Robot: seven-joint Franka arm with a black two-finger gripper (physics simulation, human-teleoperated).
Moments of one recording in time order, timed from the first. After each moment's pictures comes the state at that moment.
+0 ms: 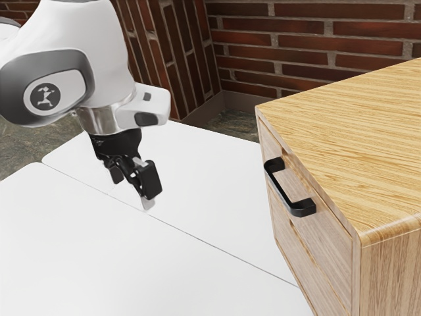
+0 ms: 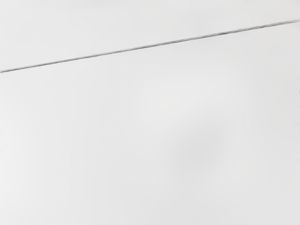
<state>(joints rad) -0.46 -0.29 0.29 -1.79 0.24 1.52 -0.03</state>
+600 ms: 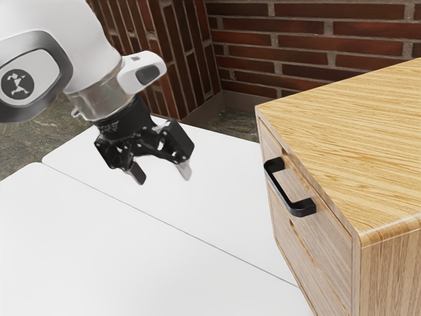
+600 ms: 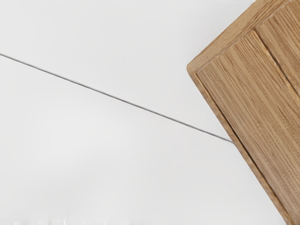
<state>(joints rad) -0.48 -0.34 0.32 -1.82 0.00 1.71 -0.53</state>
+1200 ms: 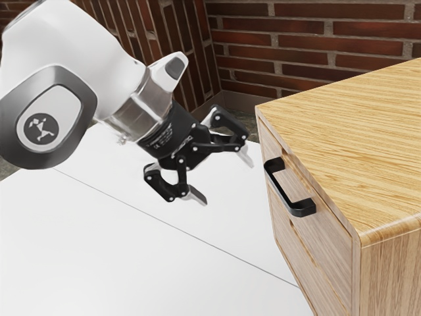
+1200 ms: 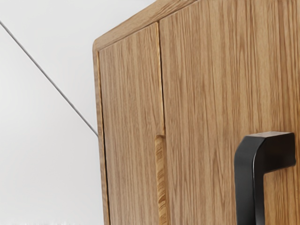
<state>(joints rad) -0.48 -0.37 0.19 -1.96 -0.17 2.08 -1.09</state>
